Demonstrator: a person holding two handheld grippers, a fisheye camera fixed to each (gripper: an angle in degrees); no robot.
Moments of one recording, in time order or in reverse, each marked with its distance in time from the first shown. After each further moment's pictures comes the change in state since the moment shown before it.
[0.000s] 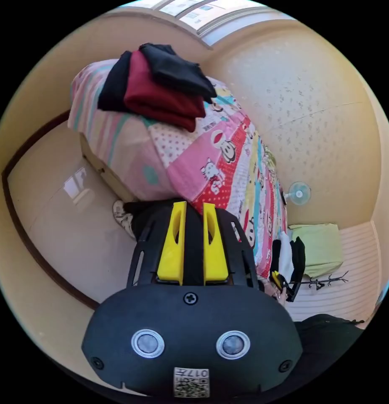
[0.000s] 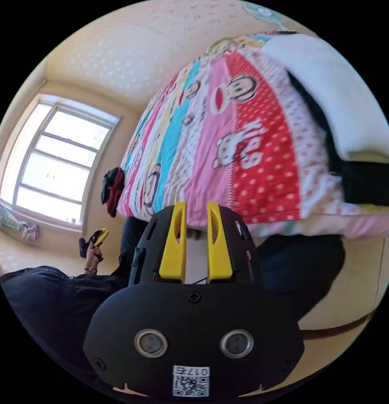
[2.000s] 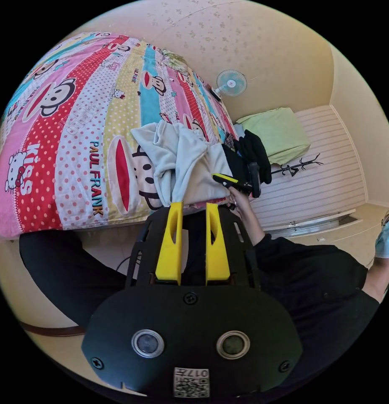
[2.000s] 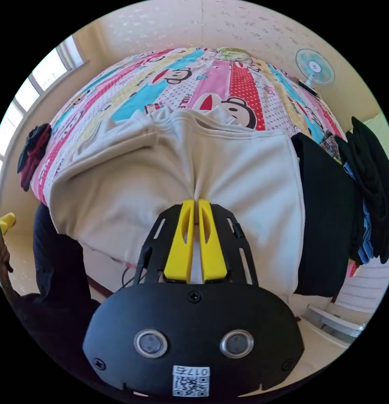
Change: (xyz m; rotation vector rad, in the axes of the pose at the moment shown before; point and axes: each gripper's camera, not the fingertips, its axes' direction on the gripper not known) left arm 0.246 -0.038 0.188 -0.573 0.274 0.523; right arm -0.135 -0.166 0.311 -0.196 0.660 -0.347
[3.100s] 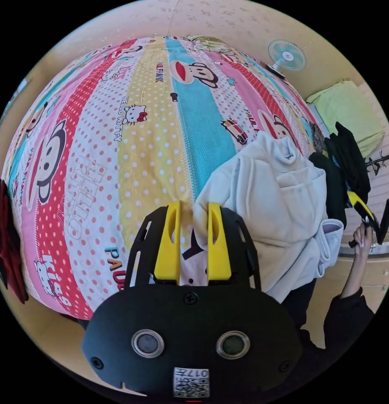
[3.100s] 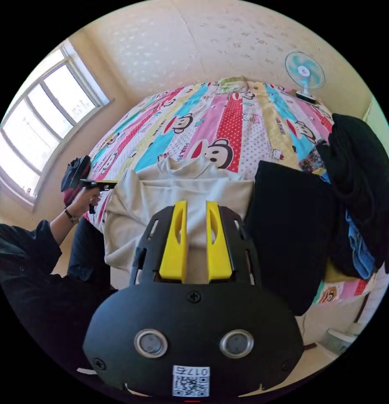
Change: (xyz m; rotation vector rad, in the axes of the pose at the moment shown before) left arm -0.011 -0.211 0.238 -0.087 -0.579 -0.003; right arm 0.134 -0.094 -0.081 0.243 -0.240 0.025
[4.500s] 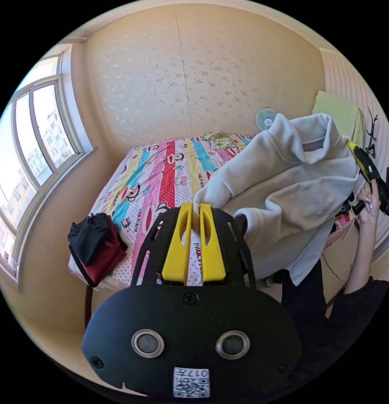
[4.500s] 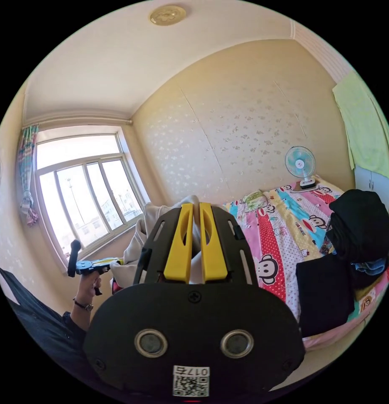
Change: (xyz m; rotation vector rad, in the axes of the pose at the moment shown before) left arm 0.152 0.327 -0.196 0.595 -0.341 0.088; right arm -0.254 0.127 -0.335 0.861 -0.278 0.064
